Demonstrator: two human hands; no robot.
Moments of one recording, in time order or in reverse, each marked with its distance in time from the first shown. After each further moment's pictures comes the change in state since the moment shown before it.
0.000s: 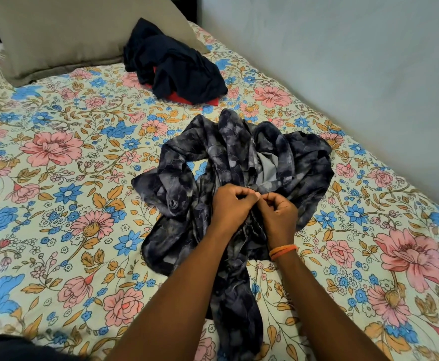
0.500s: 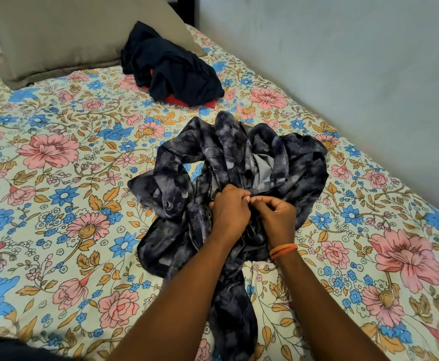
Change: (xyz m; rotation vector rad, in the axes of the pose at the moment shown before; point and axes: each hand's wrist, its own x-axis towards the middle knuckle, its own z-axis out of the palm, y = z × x) left_hand 0.000 0.001 0.011 0.481 0.008 0.037; right_hand 0.004 -0.007 -0.007 0.068 -0.052 0.088
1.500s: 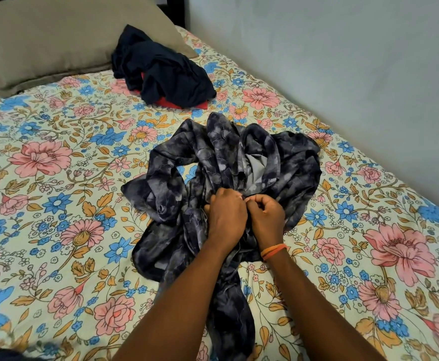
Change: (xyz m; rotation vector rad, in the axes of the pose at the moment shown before) left_hand -0.010 0.010 -0.004 0.129 -0.024 -0.037; right_hand -0.004 0.005 0.009 -0.185 0.043 -0.085
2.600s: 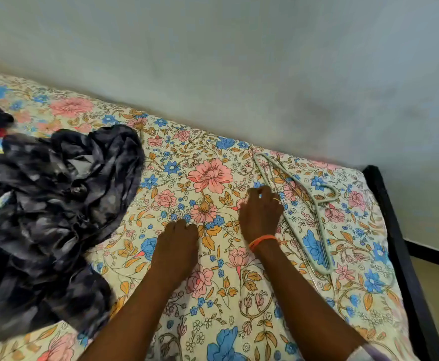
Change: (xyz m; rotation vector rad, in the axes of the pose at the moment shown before) left_hand -0.191 0.066 0.101 0.486 -0.339 0.866; right_hand -0.129 0.043 -0.302 -1.128 0.609 0.131
